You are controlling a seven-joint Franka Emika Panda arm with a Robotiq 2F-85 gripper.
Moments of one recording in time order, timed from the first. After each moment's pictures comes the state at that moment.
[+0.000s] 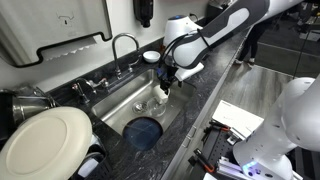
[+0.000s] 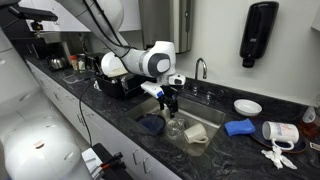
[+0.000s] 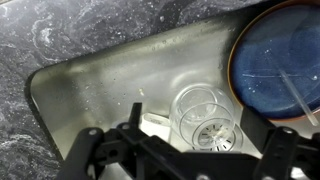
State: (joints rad) arm 0.01 -0.11 -0.02 -2.53 -0.08 2.38 0.31
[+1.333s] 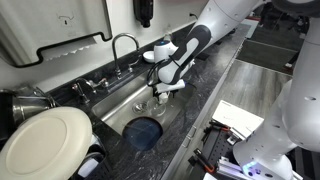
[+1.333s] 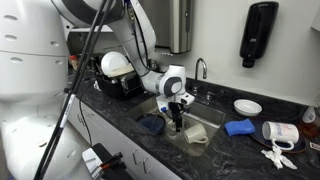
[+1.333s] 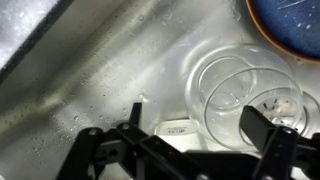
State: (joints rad) arm 0.05 0.30 -0.09 -2.34 -0.09 2.56 0.72
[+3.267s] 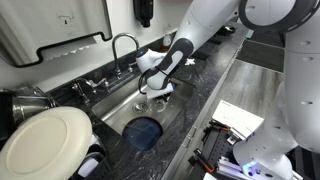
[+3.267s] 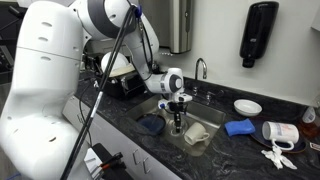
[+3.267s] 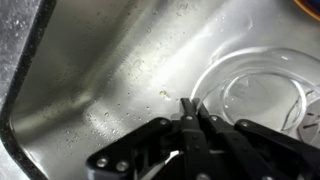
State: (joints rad) arm 0.19 0.47 -0.17 -2.13 -0.27 2.30 1.04
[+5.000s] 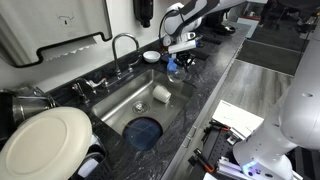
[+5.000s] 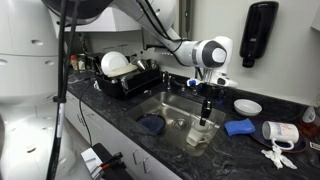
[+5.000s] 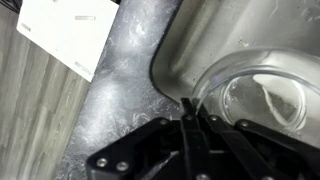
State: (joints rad) arm -0.10 0.24 -0.24 -1.98 -0.12 1.87 0.81
